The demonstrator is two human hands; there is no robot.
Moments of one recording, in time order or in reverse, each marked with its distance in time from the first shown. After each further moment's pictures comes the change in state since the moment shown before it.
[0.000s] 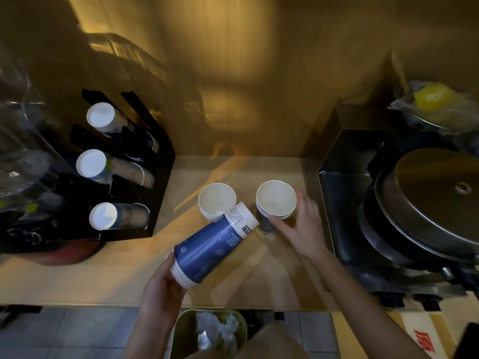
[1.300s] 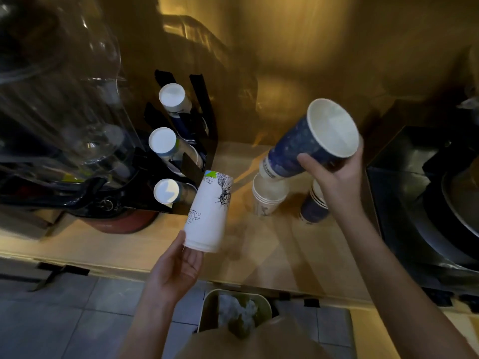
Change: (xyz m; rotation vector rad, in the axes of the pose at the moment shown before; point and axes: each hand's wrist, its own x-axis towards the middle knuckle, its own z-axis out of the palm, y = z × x) left_hand -0.007 0.067 -0.078 -0.479 -0.029 -0.199; right_hand -0.004 -0.154 -0.013 0.688 0.215 -0.147
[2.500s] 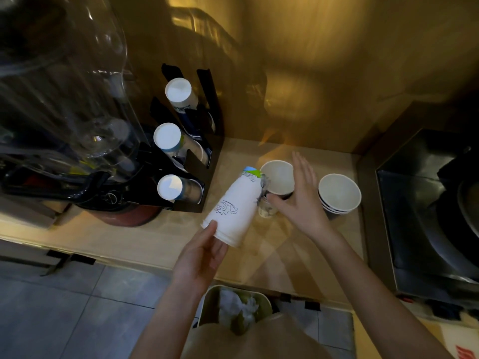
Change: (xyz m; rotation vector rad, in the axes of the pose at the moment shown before) left_hand 0.001 -0.035 0.034 0.231 0.043 0.124; right_hand -0.012 0.052 0.033 -0.531 -0.400 -0.077
